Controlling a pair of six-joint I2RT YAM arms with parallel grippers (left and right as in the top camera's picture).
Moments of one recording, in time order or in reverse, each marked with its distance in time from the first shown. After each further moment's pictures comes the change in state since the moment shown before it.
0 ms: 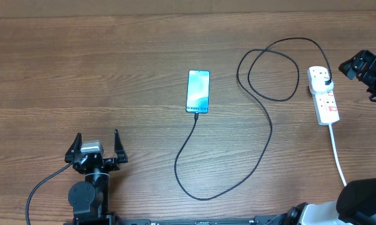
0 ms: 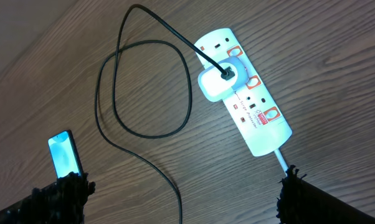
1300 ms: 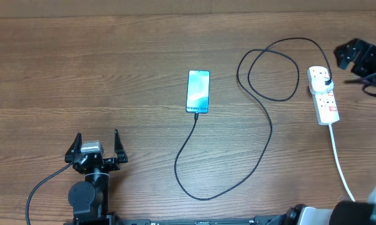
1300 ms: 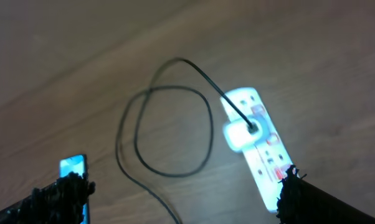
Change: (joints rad) left arm 0.000 0.000 0.000 0.000 0.000 0.000; right arm 0.093 -0.126 -0.095 0.247 -0.001 -0.001
